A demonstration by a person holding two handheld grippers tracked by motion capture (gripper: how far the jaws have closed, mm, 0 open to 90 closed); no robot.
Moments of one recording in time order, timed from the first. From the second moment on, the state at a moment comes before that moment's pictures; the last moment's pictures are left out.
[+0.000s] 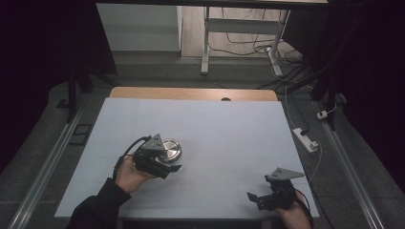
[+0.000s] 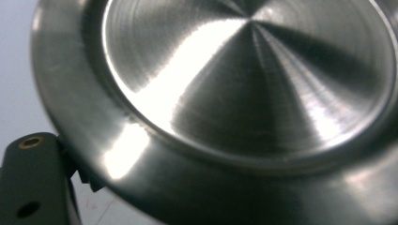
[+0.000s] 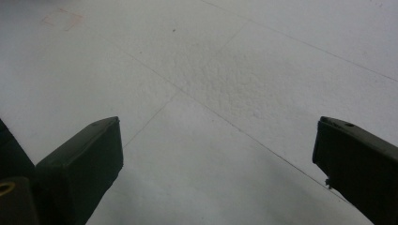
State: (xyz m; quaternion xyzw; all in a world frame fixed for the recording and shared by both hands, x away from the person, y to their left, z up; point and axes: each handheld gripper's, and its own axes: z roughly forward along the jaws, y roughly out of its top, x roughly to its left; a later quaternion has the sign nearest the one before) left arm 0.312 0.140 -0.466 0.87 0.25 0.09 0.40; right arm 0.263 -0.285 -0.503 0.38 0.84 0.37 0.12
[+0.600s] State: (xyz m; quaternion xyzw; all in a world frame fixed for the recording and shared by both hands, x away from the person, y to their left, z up) left arm 0.331 0.103 -0.450 0.88 0.22 0.09 0.41; right arm 0.262 -0.288 -0.502 0.38 0.83 0.38 0.12
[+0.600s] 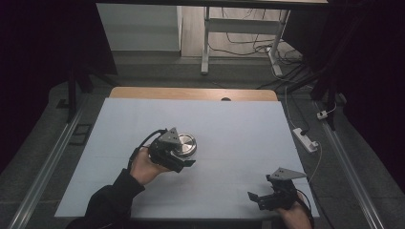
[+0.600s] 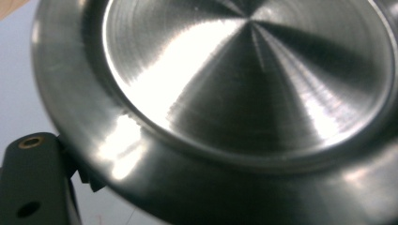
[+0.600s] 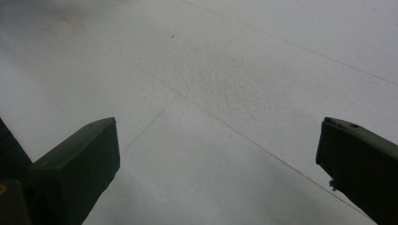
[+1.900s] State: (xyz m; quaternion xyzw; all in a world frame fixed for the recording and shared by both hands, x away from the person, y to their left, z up) left arm 0.326 0.085 -0.451 0.88 0.20 0.07 0.43; right arm 0.257 -0.281 -0.487 0.36 0.82 0.43 0.13
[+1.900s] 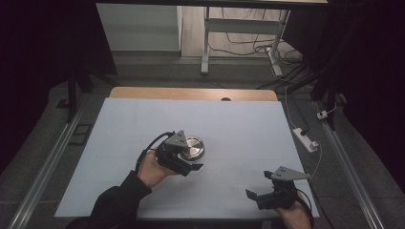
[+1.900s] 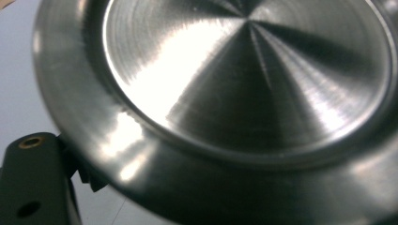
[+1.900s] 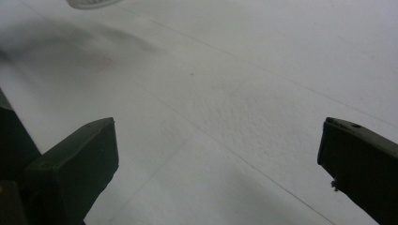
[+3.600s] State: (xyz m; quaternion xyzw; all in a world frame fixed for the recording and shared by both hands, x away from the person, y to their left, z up) left arm 0.324 0.085 -0.455 0.88 0.19 0.06 0.43; right arm 0.294 -0.162 -0.422 0.23 0.84 0.47 0.11
